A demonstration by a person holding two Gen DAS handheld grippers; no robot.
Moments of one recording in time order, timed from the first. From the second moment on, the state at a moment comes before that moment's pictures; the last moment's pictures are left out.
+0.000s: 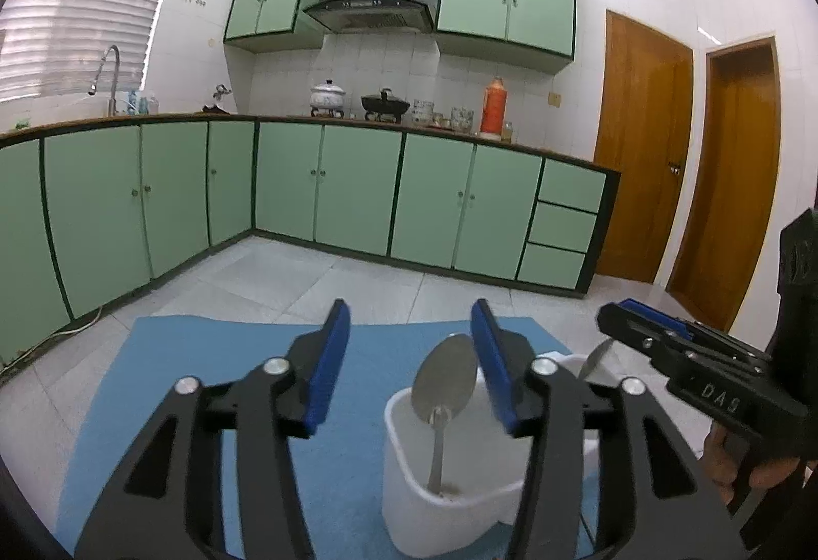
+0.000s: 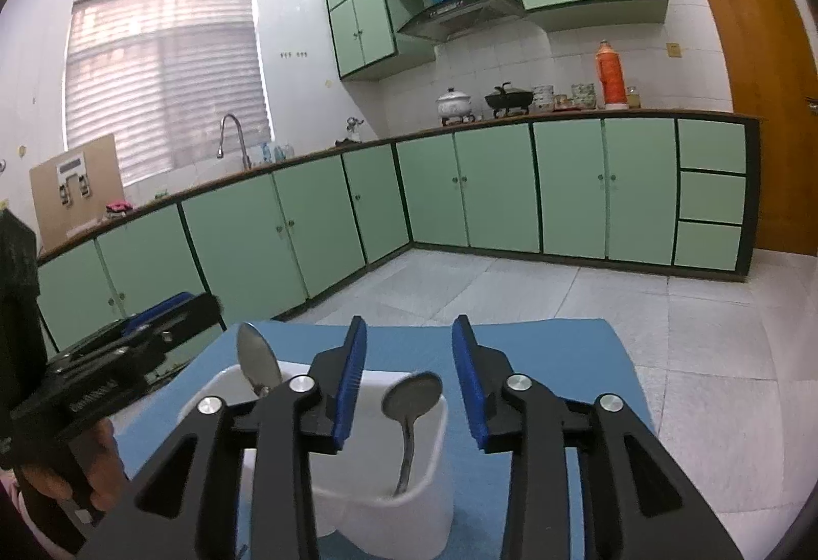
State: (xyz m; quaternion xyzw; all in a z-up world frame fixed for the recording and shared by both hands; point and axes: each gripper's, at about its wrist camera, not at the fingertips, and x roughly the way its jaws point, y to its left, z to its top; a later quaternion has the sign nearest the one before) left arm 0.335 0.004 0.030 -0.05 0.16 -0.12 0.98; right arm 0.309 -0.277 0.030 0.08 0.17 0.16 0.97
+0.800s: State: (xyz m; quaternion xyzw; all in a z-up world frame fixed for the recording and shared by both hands) left arm 0.204 0.063 -0.040 -0.06 0.34 -0.06 0.94; right arm 0.186 -0.295 -0.029 0.04 0.30 0.09 0.95
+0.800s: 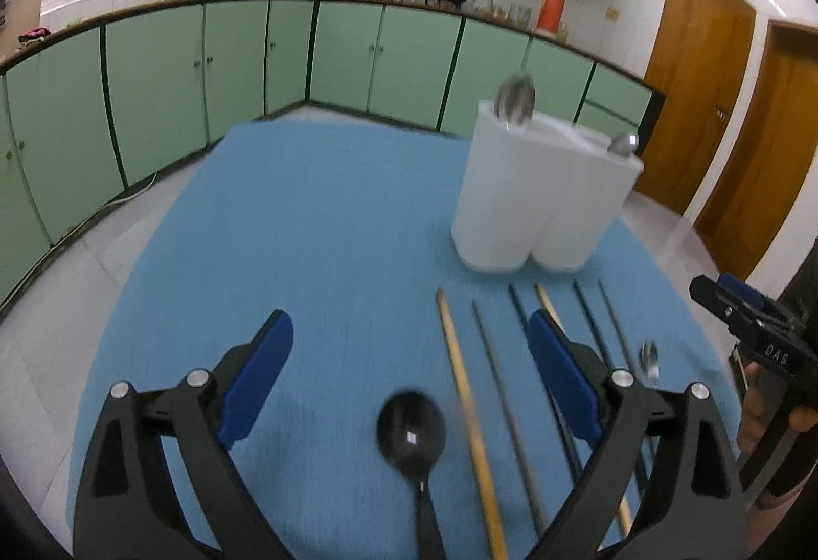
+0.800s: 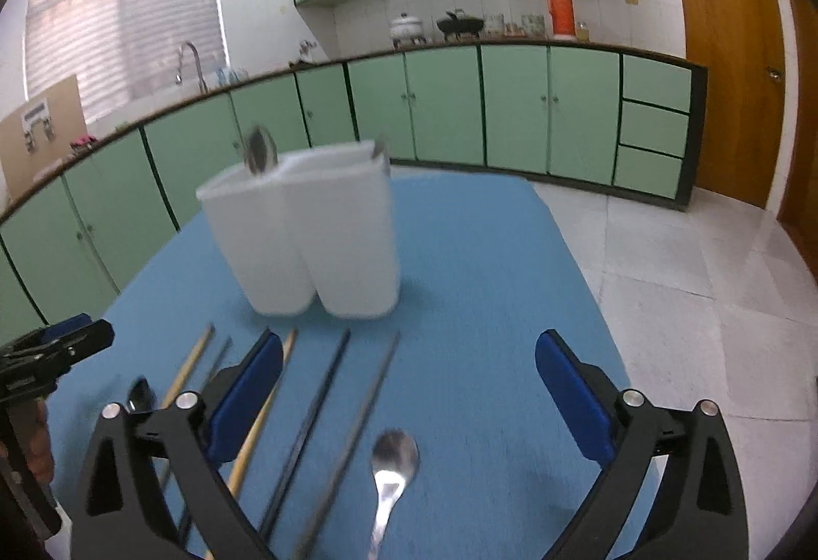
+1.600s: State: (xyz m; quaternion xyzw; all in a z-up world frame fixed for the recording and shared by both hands) left arm 0.205 0.060 -0.085 -0.07 0.41 -0.07 0.91; right arm 0.174 -0.293 -0.054 0.03 0.34 0.10 0.94
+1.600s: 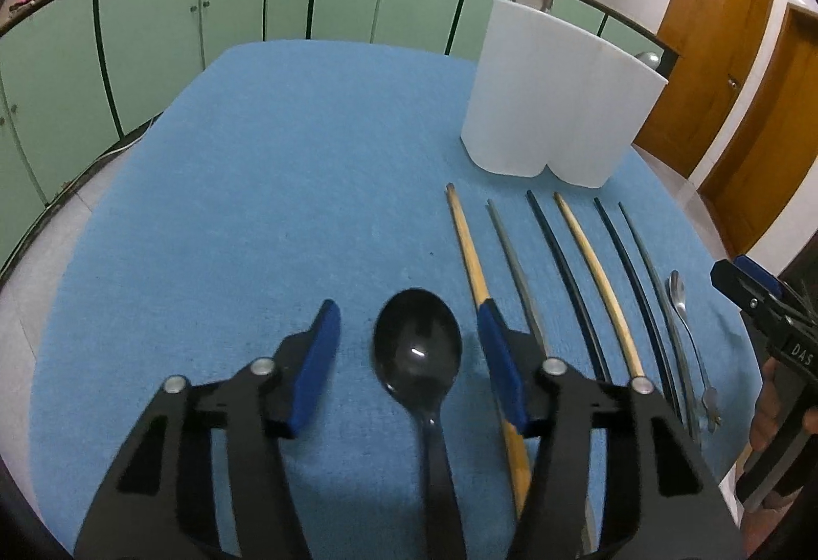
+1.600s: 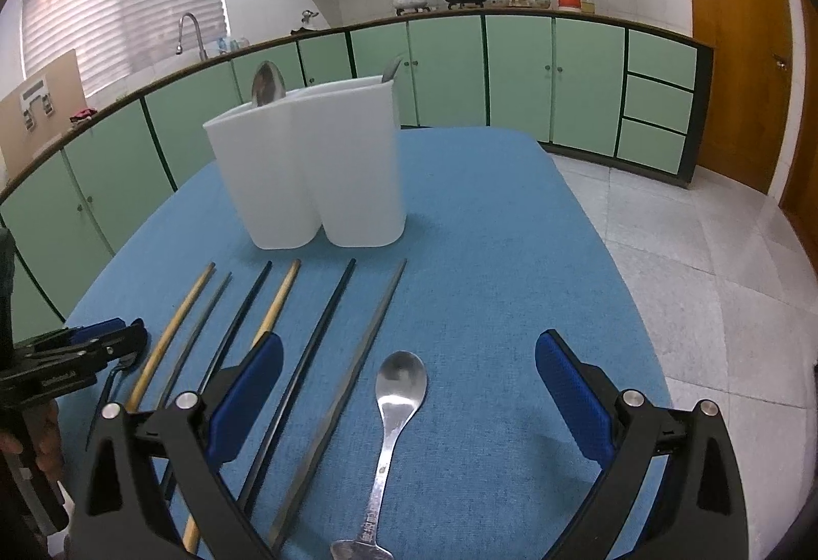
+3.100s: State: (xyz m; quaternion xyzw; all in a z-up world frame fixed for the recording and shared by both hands) left arm 0.197 0.064 -0.069 -0.06 0.37 -0.08 0.92; right arm 0.200 -0.271 -0.084 -0.02 0.42 0.10 0.90
